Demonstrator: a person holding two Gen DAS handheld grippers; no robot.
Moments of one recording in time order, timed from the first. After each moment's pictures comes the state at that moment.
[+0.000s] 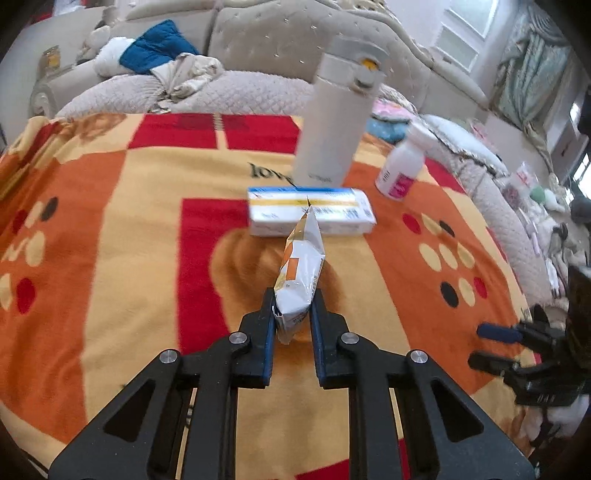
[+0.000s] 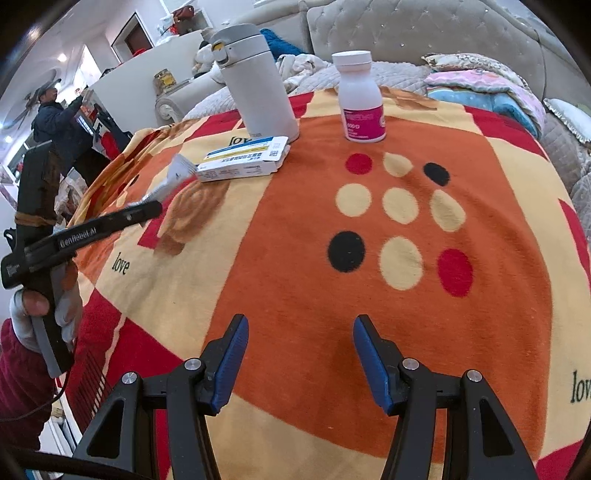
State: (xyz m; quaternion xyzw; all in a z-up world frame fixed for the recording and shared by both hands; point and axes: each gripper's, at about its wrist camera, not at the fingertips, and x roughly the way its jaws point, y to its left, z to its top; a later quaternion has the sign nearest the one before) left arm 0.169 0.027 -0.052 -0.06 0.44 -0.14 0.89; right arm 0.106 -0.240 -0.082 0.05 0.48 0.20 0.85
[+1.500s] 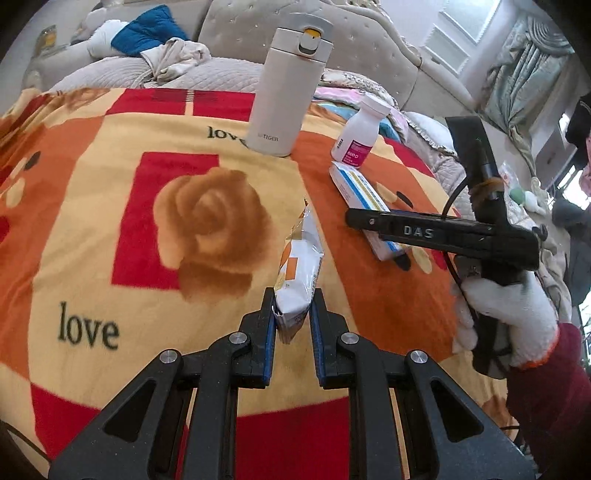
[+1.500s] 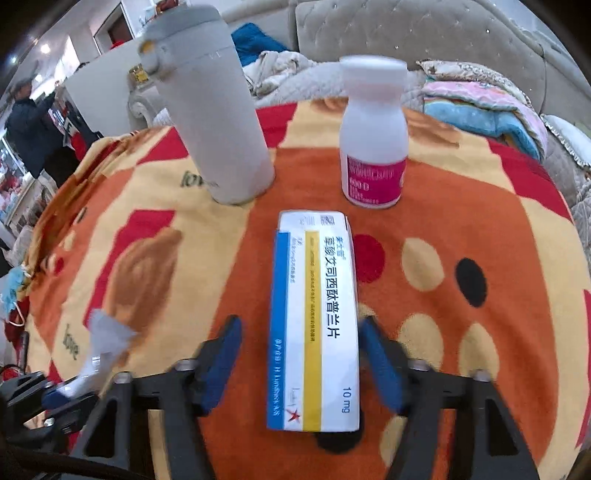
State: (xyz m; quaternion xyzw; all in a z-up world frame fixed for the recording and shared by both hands) left arm 0.108 -0.006 -0.063 -0.09 0.45 -0.17 0.87; right arm 0.216 -0.208 -0.089 0.01 0.49 0.15 0.86
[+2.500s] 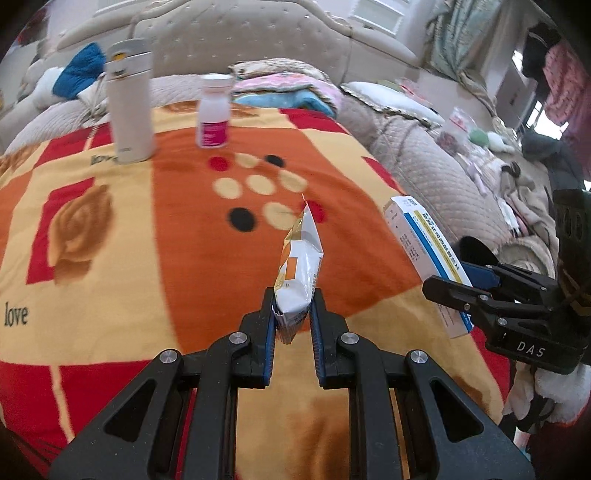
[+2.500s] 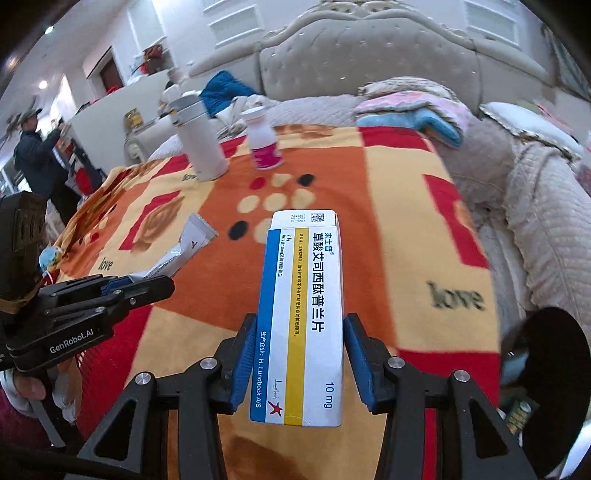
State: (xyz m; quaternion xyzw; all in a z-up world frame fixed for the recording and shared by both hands) left arm 0.047 -0.159 -0.043 0.00 0.43 -0.25 0.87; right arm 0.006 -0.353 -0.050 0.06 0.42 0.10 0.90
